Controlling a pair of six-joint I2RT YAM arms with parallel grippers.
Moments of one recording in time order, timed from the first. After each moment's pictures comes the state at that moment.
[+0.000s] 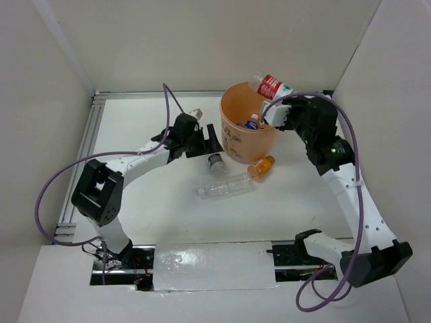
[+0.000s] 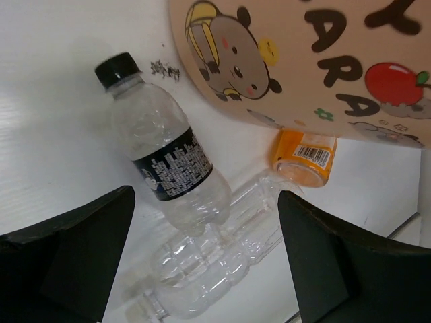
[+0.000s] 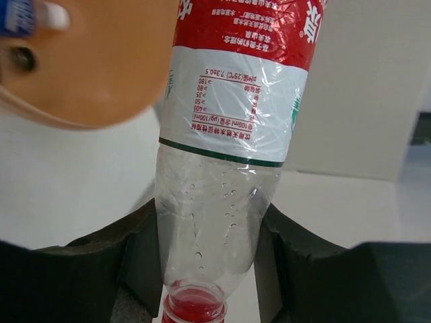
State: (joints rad) left arm -0.51 1.69 1.21 -0.17 0.16 -0.67; right arm 0.29 1.08 1.23 -0.44 0.05 -1.27
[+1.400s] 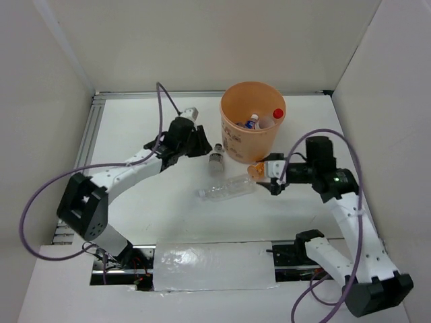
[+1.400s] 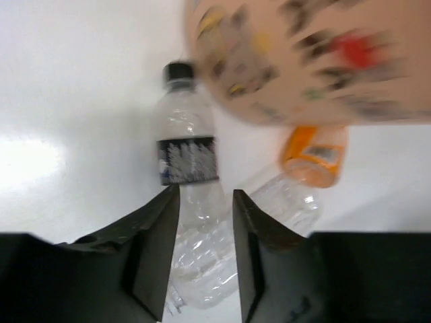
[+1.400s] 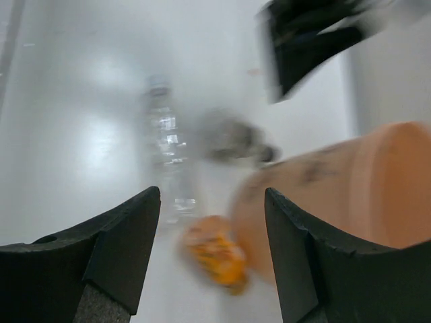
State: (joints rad) left arm -0.59 1.62 1.12 -0.17 0.00 -0.66; right arm 0.17 0.86 1.05 -0.81 -0.99 -1.28
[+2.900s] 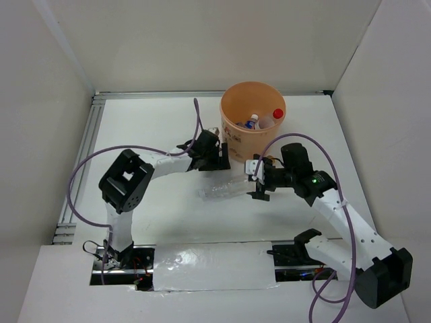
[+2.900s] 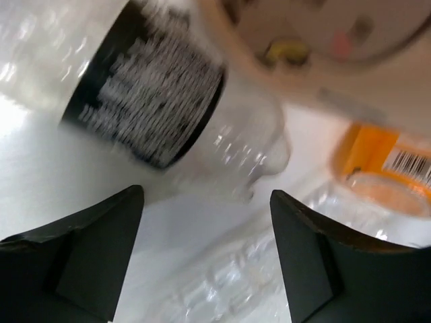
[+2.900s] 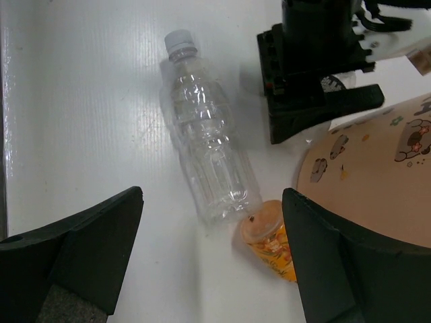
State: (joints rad) left arm -0.67 1.98 1.30 -0.16 0.01 -0.67; right arm 0.41 0.93 0.78 -0.56 -0.68 -0.93
